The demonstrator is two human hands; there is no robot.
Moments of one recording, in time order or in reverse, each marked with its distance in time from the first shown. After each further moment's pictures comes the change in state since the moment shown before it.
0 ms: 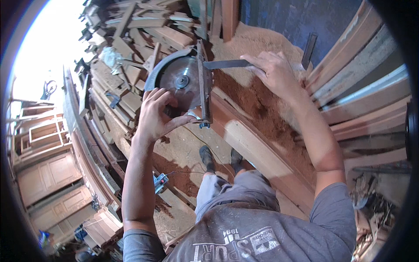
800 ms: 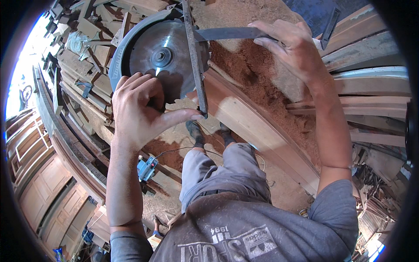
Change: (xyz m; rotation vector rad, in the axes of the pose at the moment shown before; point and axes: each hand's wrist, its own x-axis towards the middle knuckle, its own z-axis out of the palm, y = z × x) left_hand 0.018 -0.008 0.021 -0.062 0.013 0.084; right_hand -0.003 0.010 0.006 -0.029 -0.087 -0.075
